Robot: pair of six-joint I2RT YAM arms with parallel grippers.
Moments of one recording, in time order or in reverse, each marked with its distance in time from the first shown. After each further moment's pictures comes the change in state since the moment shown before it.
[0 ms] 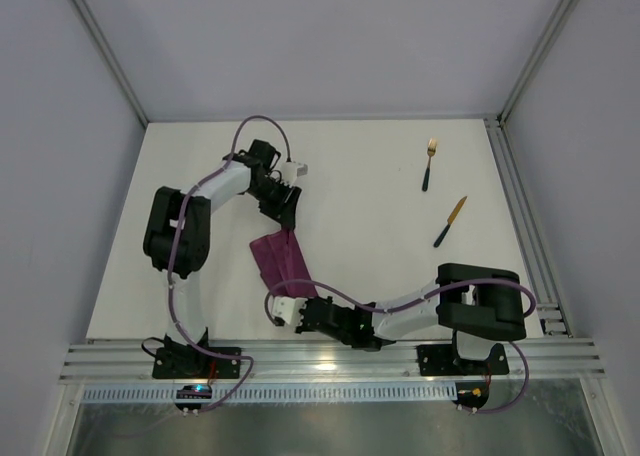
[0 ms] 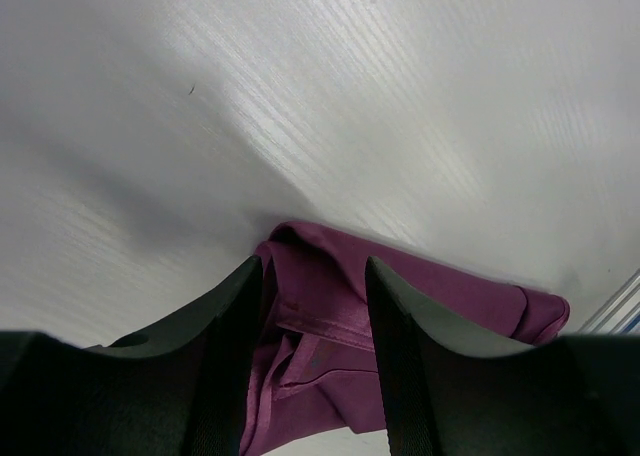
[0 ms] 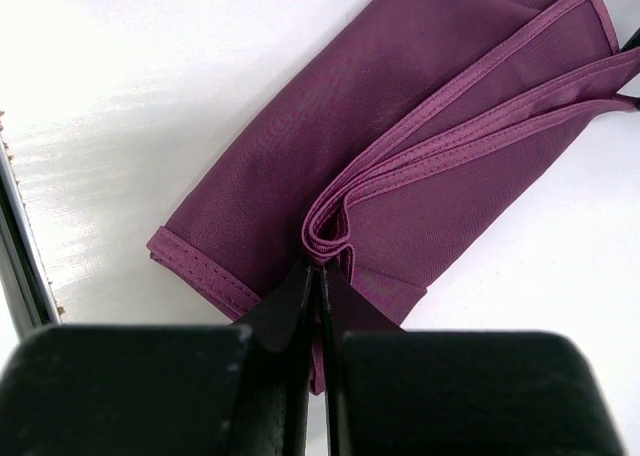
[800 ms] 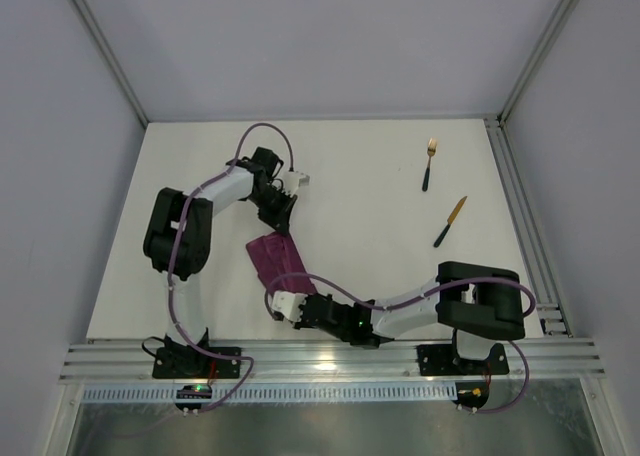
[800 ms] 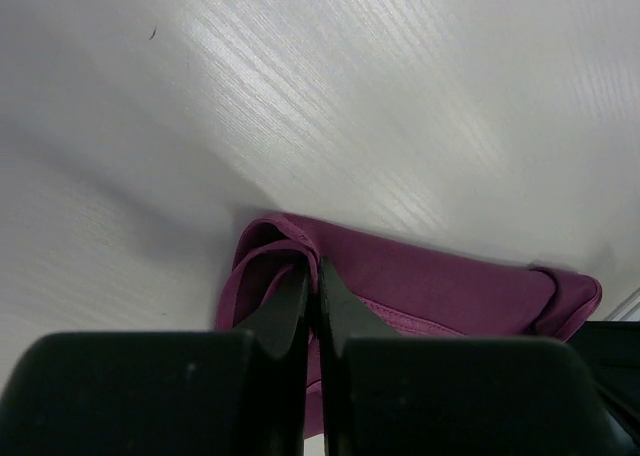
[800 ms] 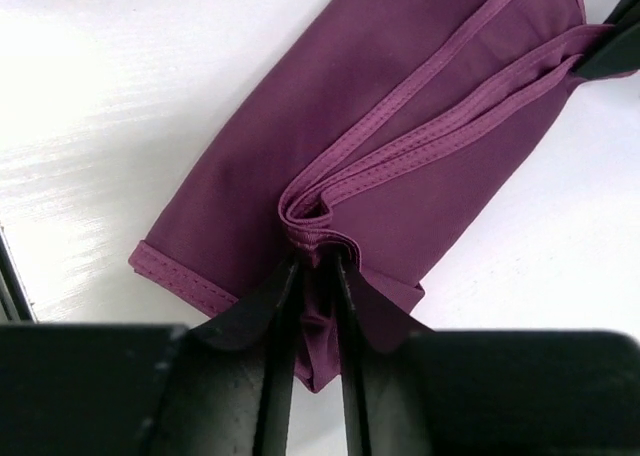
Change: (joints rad) left arm -0.022 -0.017 -0.058 -0.009 -0.039 0.043; right arm -0.017 0.007 0.015 -0.006 -0.007 0.032
